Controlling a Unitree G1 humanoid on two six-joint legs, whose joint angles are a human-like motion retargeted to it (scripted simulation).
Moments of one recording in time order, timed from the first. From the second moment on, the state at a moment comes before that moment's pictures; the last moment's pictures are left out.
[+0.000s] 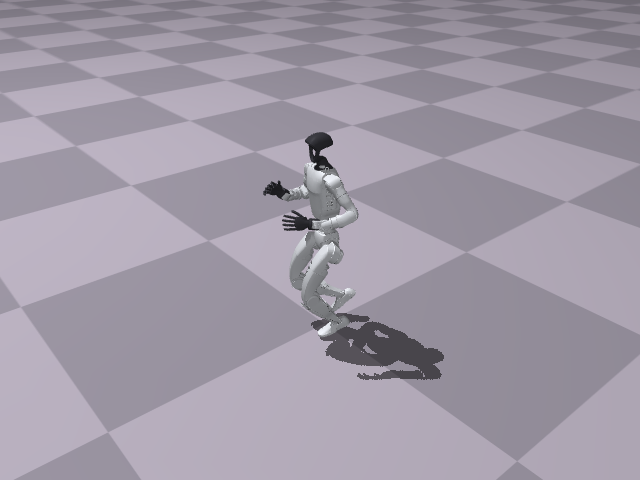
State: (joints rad) left arm 0.31 0.56 -0.35 -0.30 -0.01 -0.35 0.33; right arm -0.07 -0.49 0.37 -0.41 -0.09 -0.31 -0.29; waist 0.00 -0.07 0.04; left_leg -0.44 -0.22 0.18 1.09 -0.43 0.08; right_leg -0.37 -0.40 -0.14 1.51 -0.34 0.07
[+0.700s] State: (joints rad) left arm 0.23 0.42 -0.26 -0.34 -0.19 -0.37 0.36; right arm -0.22 -0.55 0.29 -0.43 -0.13 -0.29 -0.39; waist 0.07 0.00 0.14; left_leg -0.61 0.17 0.22 1.54 -0.54 0.12; right_leg -0.34 0.02 -0.12 1.17 -0.71 -0.03
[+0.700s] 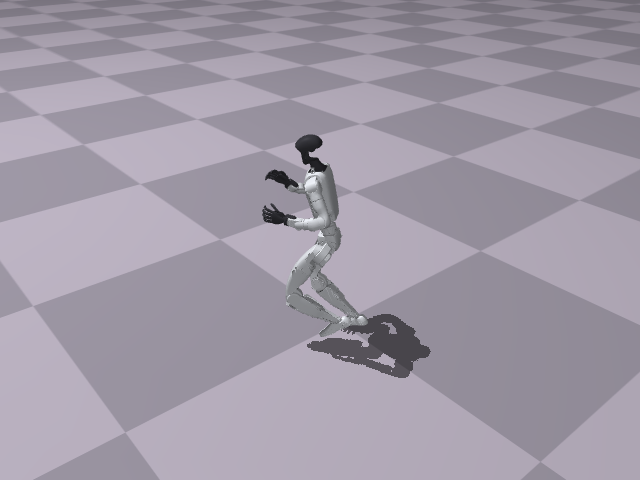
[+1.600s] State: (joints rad) left arm 0.14 0.46 -0.32 -0.45 -0.17 -0.41 0.41; right arm -0.29 -0.53 0.33 -0.53 -0.16 -0.30 -0.43; waist 0.06 -0.02 0.14; left_leg -0.58 0.13 0.28 1.40 -0.50 0.07; right_leg -0.36 -0.04 -0.14 1.19 -0.54 0.04
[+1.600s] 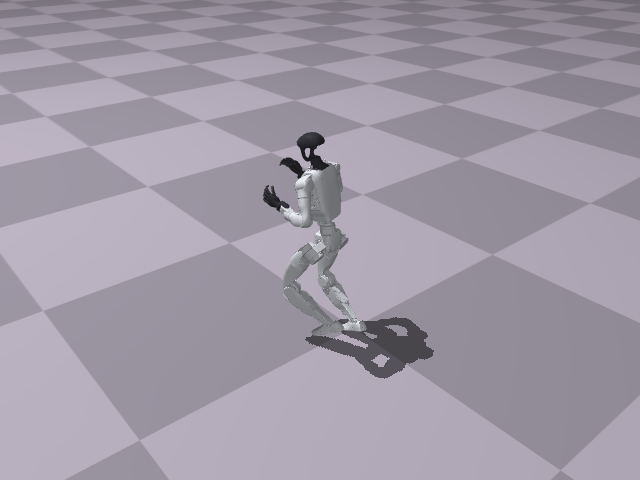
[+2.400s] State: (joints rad) left arm 0.10 0.41 -0.33 -0.35 -0.26 -0.34 0.37; right arm -0.35 -0.63 0.36 -0.45 -0.21 -0.26 -0.41; waist 0.04 0.04 0.25; left_leg -0.58 0.32 0.17 1.88 -0.48 0.09; right_leg -0.50 0.09 -0.17 1.29 -0.86 -0.13
